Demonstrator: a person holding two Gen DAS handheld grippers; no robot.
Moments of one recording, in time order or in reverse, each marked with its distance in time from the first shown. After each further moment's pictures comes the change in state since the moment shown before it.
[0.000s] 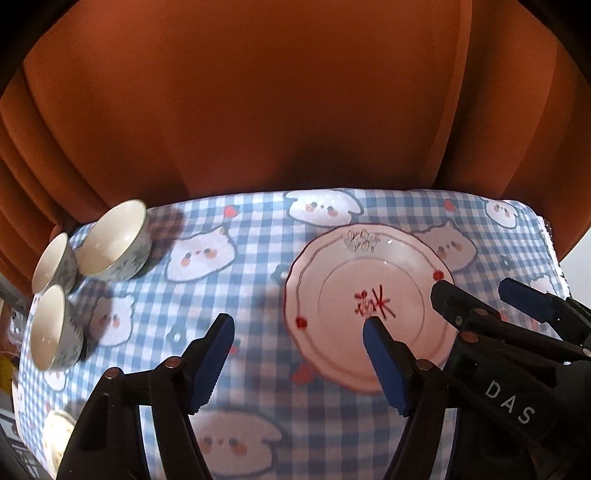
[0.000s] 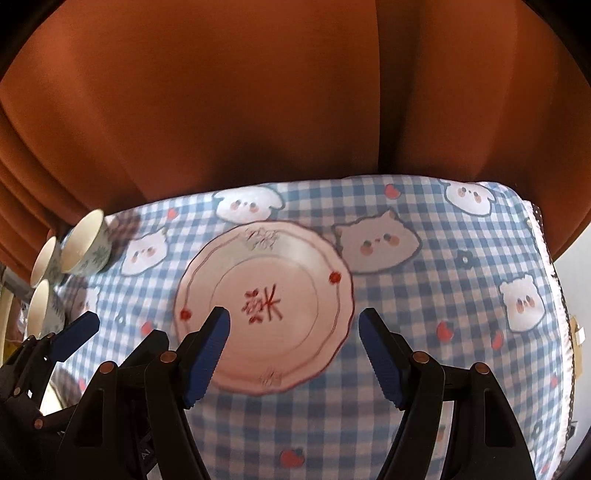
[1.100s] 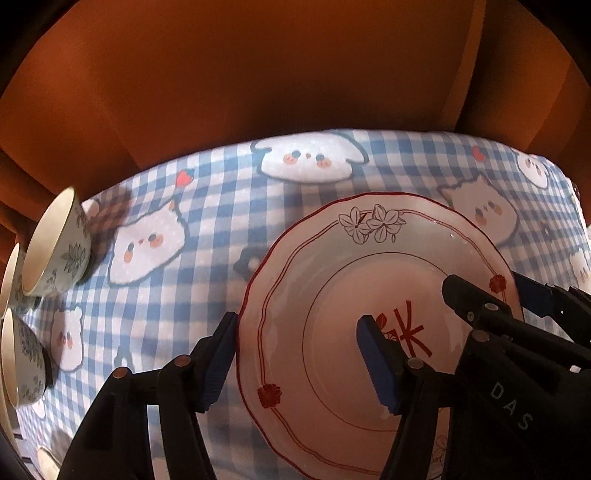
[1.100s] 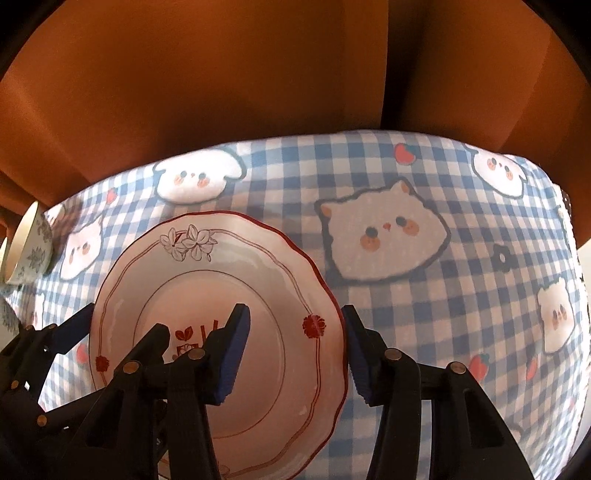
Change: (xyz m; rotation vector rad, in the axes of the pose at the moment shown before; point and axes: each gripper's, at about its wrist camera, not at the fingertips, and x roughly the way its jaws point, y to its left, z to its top) left arm 0.089 -0.016 -0.003 0.069 0.160 -0.009; right arm 0.089 -0.011 0.002 0.006 0.137 -0.040
